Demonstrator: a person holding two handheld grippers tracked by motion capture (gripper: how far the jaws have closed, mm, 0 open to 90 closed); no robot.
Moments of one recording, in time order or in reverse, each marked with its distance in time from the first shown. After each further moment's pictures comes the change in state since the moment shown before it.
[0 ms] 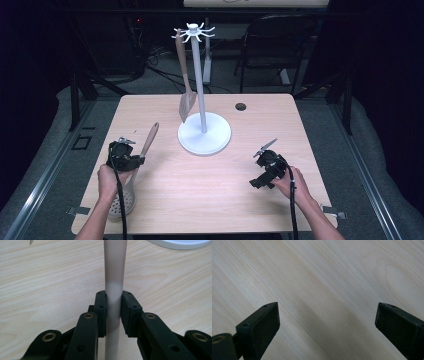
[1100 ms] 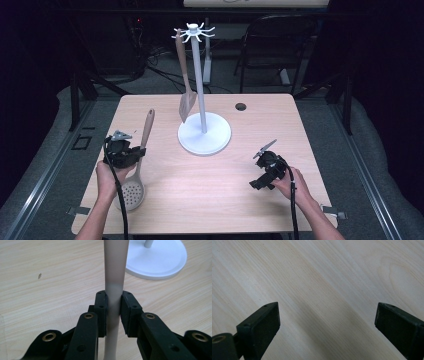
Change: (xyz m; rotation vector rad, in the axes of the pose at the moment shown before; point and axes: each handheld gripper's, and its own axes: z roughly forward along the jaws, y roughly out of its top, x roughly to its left) left arm -0.017 0.014 -0.038 -0.175 -0.014 0.013; right arm 0.001 -0.001 0.000 0.008 0.010 -0.019
